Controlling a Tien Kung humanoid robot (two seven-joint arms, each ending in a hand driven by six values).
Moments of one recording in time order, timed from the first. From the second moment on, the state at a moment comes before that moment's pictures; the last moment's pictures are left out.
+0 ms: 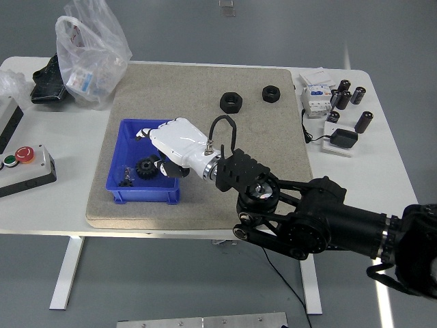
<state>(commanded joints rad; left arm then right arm) 0.03 0.10 -1.49 -0.18 1.31 0.17 0.14 0.89 0.00 0.28 1.11 -1.97 -0.26 -0.26</state>
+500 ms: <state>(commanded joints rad) 0.04 0.10 -1.50 -0.18 1.31 0.17 0.13 0.75 -0.11 0.55 1.15 -1.82 -0.33 -0.20</state>
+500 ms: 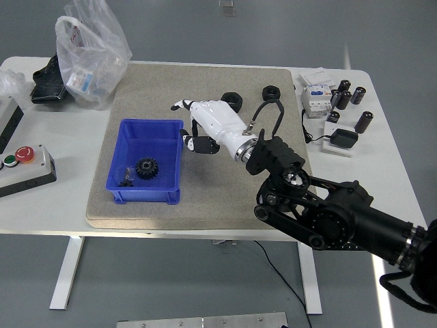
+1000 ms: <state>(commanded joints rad) 0.04 0.10 -1.51 -0.18 1.32 0.16 0.13 0.44 -0.19 0.94 1.20 -1.63 -0.40 0.06</state>
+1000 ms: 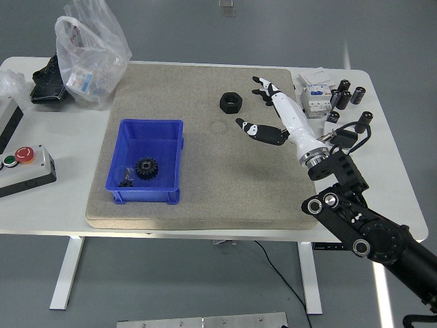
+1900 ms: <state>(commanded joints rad) 0.04 0.09 -1.51 -0.18 1.33 0.16 0.13 0.30 -0.20 1.19 1.07 -1.25 -0.31 0.32</state>
